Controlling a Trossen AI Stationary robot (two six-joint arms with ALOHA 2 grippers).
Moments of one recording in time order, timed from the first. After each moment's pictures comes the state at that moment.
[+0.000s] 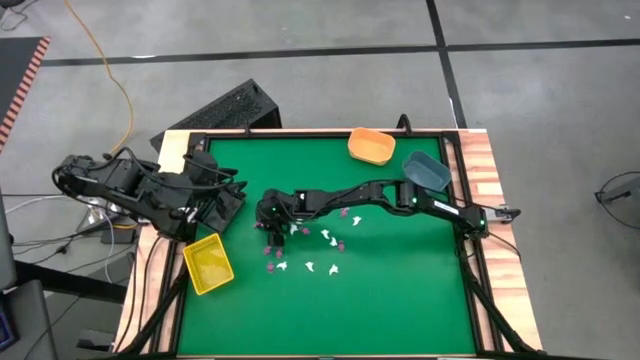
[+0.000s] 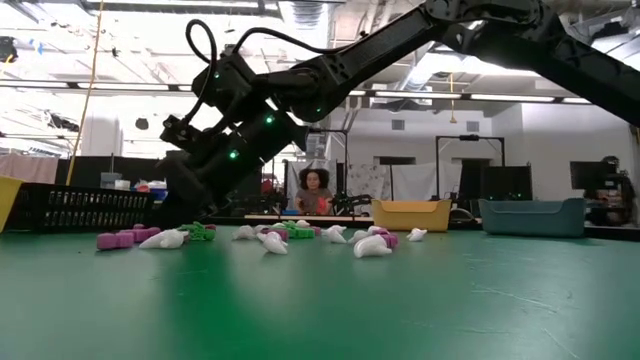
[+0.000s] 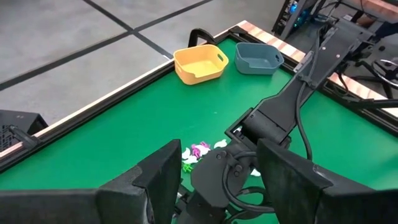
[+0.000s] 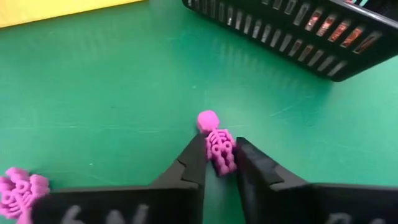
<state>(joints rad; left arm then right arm) -0.30 0.94 1.28 -0.94 -0.75 -0.71 -0.05 2.53 2.04 -0.21 -0.08 -0.13</state>
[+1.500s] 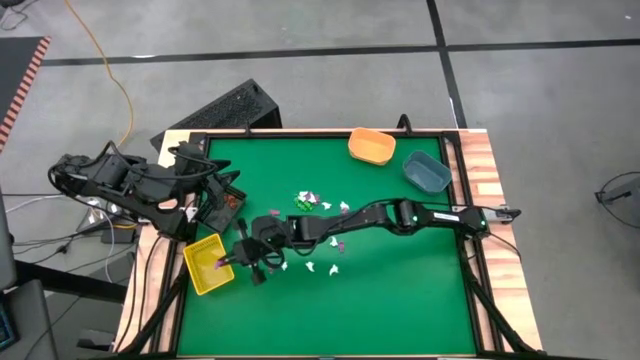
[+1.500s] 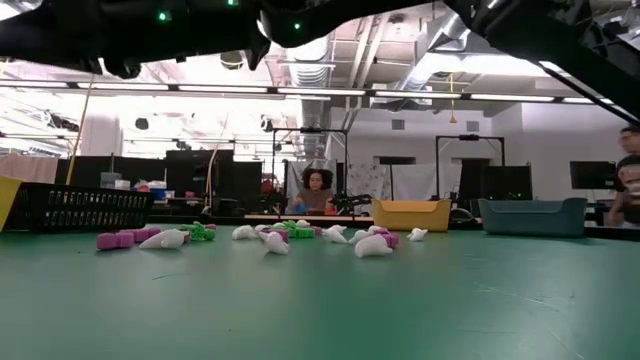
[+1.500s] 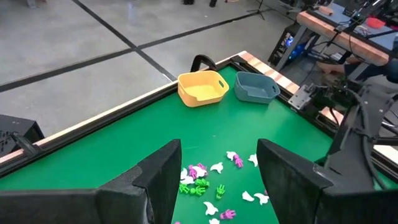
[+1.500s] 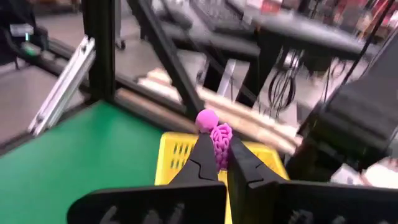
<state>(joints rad) -0.30 0.87 1.28 -0.90 -0.81 -0.72 0.14 2.56 2.33 0.08 -0.21 -0.30</state>
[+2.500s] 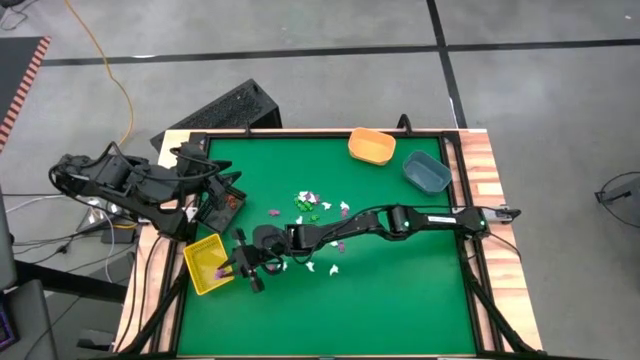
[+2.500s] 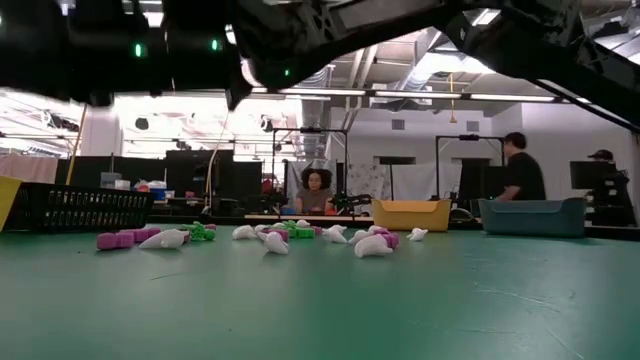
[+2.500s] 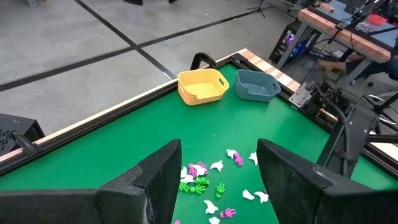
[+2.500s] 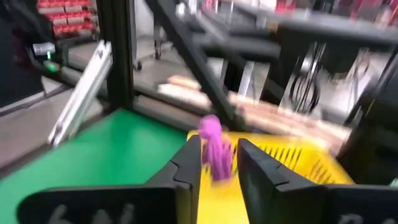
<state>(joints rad) -0.30 0.88 1.28 -0.90 -0.81 -0.72 0.15 2.66 2.35 0.22 -0.27 -0.17</state>
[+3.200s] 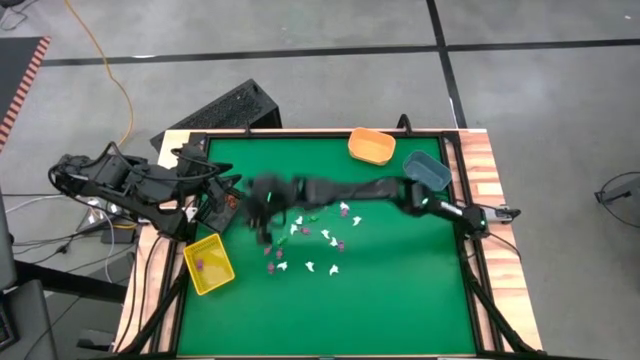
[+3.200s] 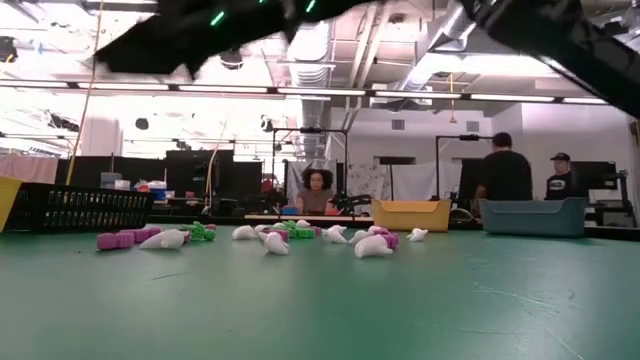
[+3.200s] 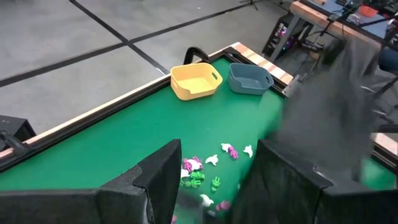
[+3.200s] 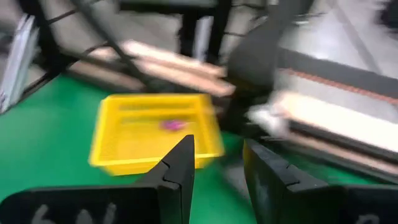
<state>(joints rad) -0.30 0.88 1.28 -0.90 -0.77 -0.70 -0.02 2.40 2.36 -0.32 -0.21 -0.27</state>
